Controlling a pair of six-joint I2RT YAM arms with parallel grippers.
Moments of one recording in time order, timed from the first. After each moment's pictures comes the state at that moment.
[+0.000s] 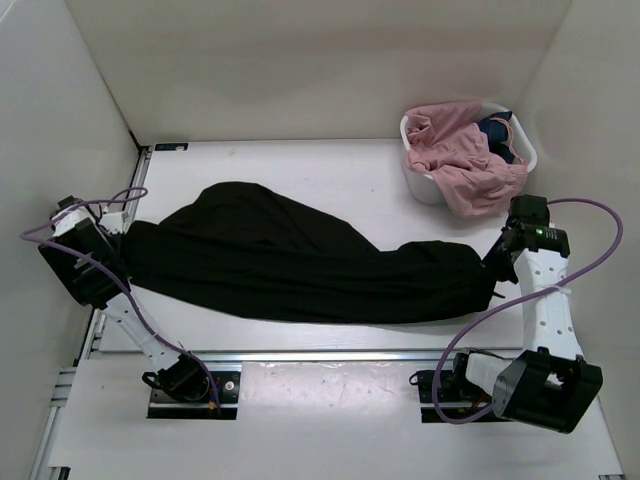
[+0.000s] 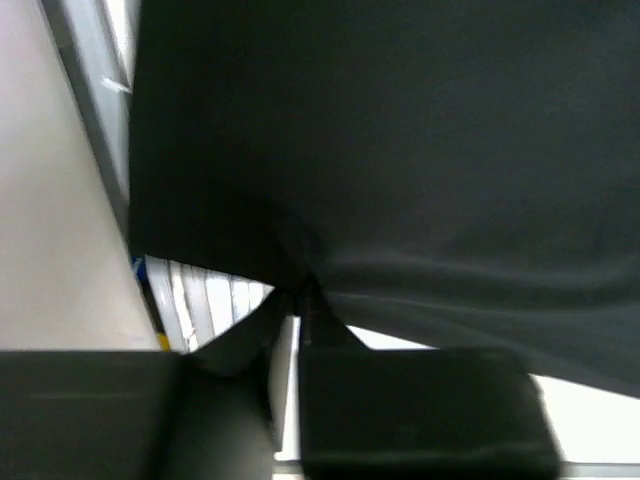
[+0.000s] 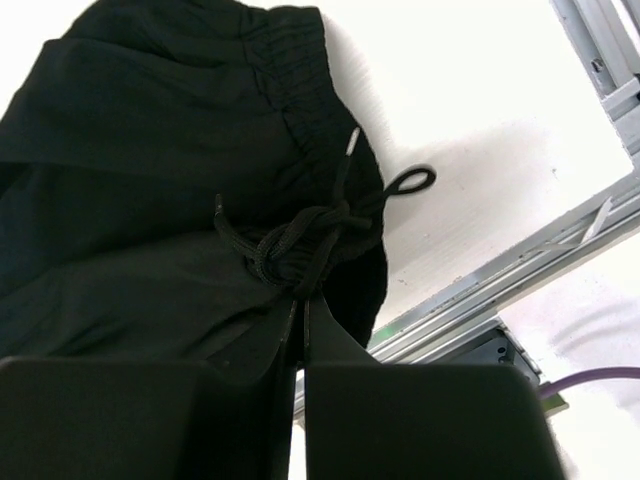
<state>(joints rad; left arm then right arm) 0.67 2.09 1.53 -0.90 0.07 0.60 -0.20 1.12 1.03 -1.05 0.15 0.42</state>
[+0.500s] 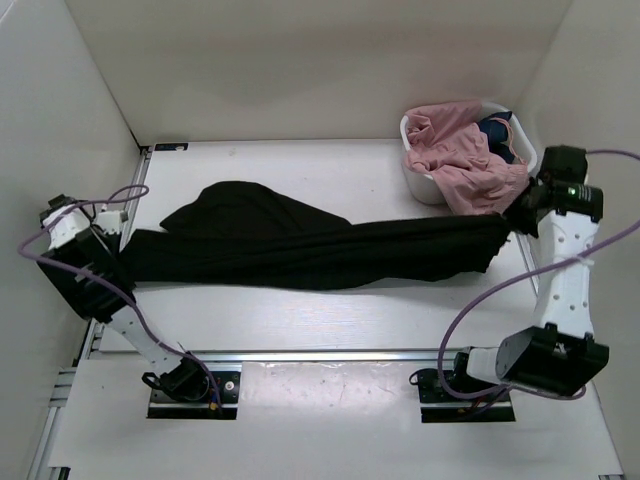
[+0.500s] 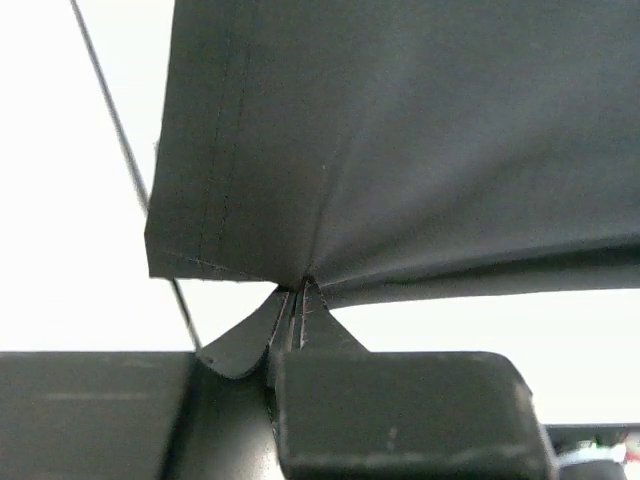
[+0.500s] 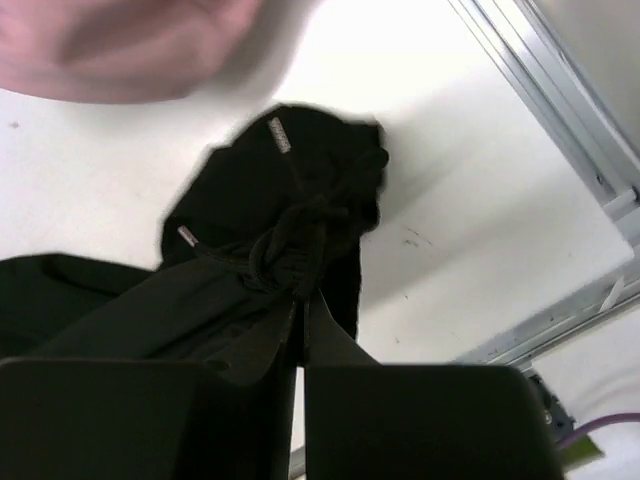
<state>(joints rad) 0.69 1.96 1.49 -0.99 0.10 0.70 -0.23 1.33 1.50 -1.11 0.08 0.43</state>
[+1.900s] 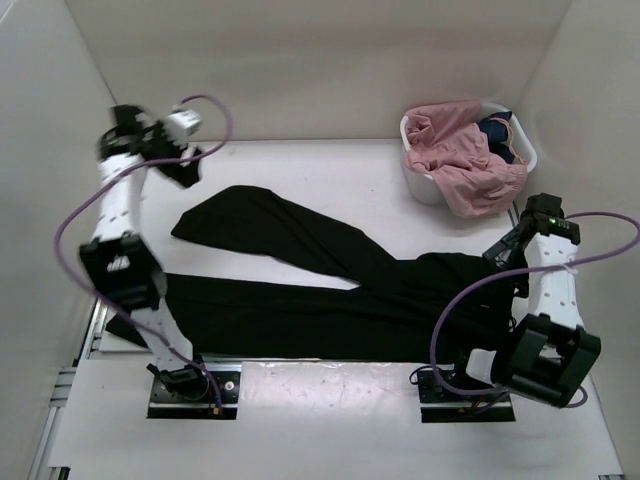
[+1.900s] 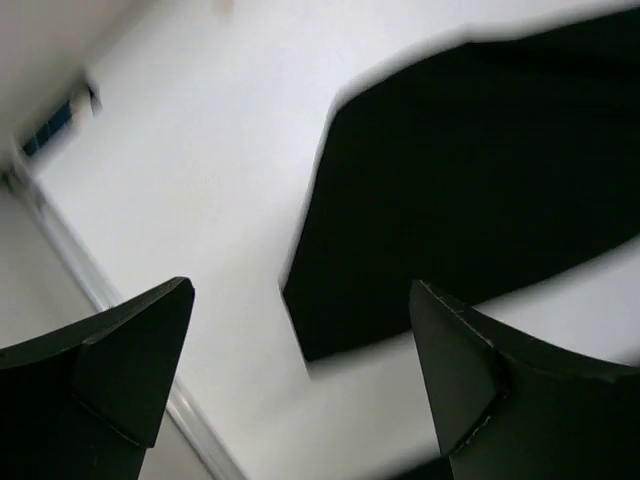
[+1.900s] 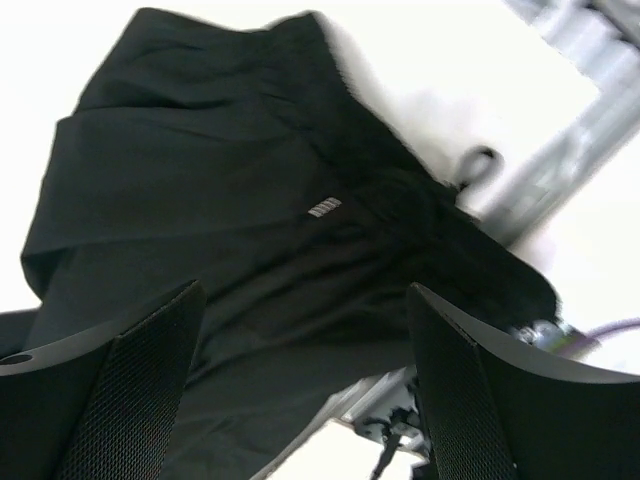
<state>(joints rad) 0.30 1.74 1.72 -0.85 0.54 0.78 -0.34 1.22 1.06 -1.11 0.20 0.57</state>
